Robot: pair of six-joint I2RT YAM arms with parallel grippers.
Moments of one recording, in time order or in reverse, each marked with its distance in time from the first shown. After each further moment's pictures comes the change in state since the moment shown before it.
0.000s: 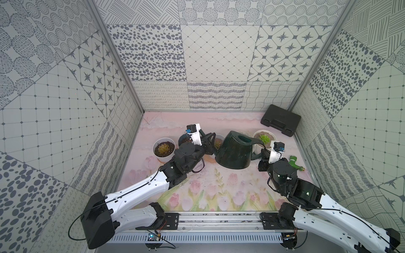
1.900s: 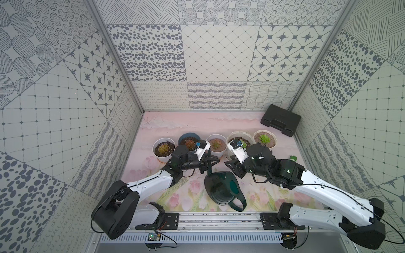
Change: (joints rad) left arm 0.277 0.184 -0.262 0.286 1.058 0.333; right arm 0.037 0.431 0.366 -0.171 -0.721 -0.110
